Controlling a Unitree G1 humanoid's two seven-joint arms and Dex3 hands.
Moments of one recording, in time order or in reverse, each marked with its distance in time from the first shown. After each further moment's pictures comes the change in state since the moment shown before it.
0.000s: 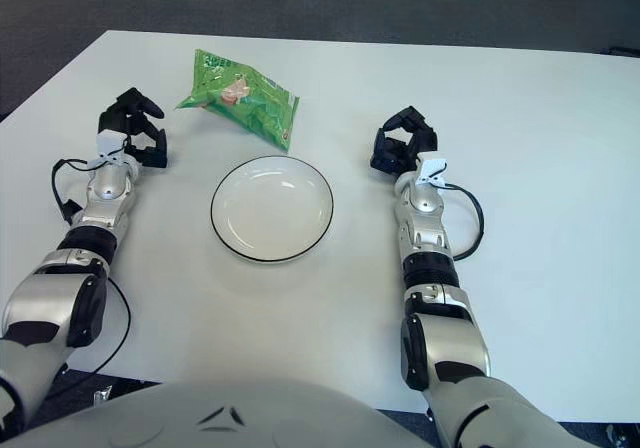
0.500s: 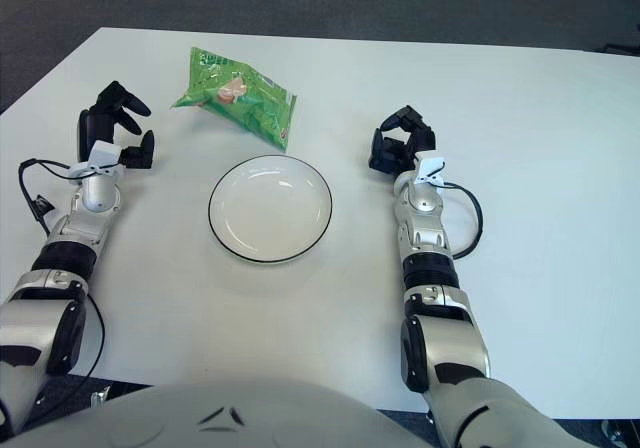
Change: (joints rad) left arm 0.205 0.069 -0.072 -0.416 0.319 0.207 0.187; right arm 0.013 0.000 0.004 -0.033 -0.003 0.024 -0.002
